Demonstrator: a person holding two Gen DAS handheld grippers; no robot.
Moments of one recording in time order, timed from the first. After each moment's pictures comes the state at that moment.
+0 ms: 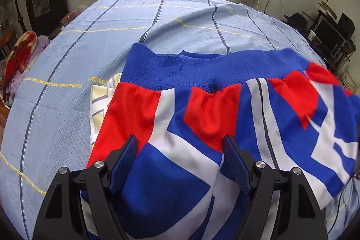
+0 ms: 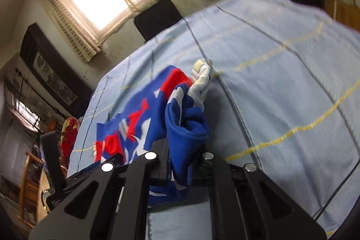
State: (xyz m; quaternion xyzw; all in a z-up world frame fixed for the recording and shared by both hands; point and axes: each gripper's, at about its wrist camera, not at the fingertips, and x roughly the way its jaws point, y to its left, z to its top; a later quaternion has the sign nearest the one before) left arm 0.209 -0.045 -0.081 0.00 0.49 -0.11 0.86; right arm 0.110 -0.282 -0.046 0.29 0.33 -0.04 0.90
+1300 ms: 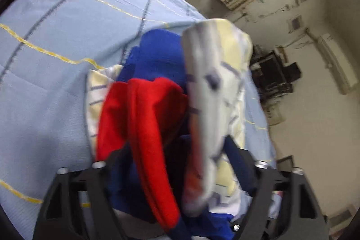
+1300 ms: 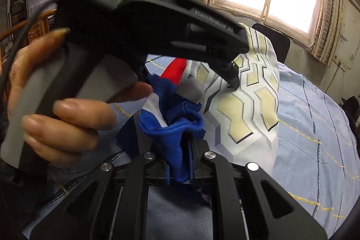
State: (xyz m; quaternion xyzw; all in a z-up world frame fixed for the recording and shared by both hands) left arm 0.226 0.048 -0.064 -0.26 0.51 -0.30 0.76; right arm 0.093 -0.042 -0.064 -0.11 0.32 0.19 0.92
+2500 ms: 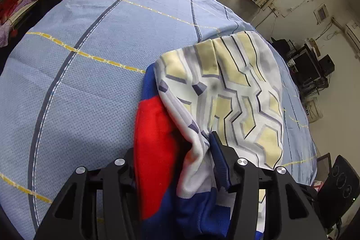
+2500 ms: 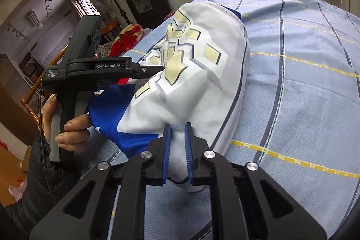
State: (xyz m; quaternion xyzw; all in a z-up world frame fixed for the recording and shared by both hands) left arm 0.232 0.095 -0.084 -0.16 0.53 -0.19 0.81; right arm 0.142 -0.139 -0.080 0.11 0.43 0.26 0.85
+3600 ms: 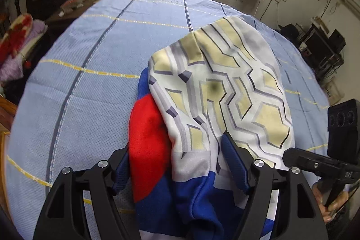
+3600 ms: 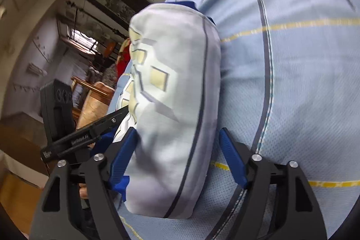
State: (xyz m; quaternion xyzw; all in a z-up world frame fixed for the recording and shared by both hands) left arm 0.205 0.062 -0.067 -0.05 0.50 -0.14 0.85; right arm 0.201 -0.192 -0.108 0.30 0.48 0.27 0.78
